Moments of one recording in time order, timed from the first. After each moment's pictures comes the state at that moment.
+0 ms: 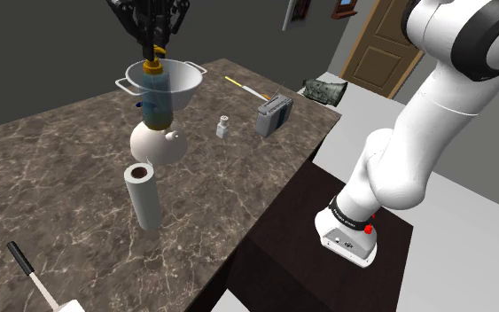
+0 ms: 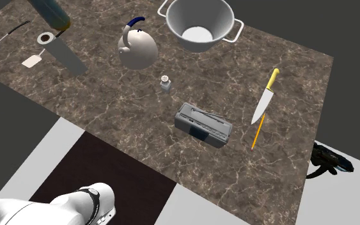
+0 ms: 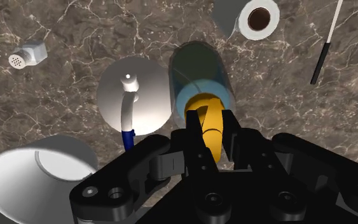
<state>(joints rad) 0.40 0.02 0.29 -1.47 -0.09 1.61 0.60</state>
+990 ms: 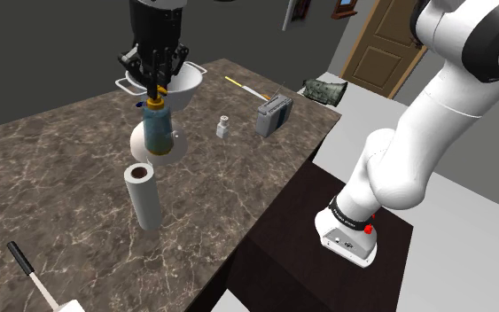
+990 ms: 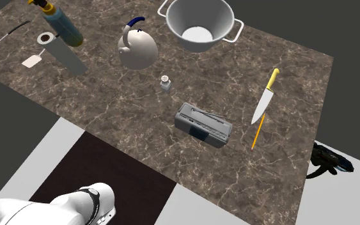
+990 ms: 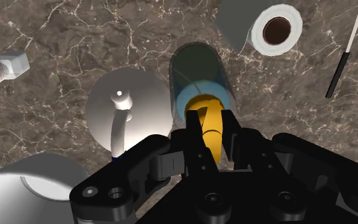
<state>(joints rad) 0.39 -0.03 0.28 -1.72 -0.08 1.82 0.61</state>
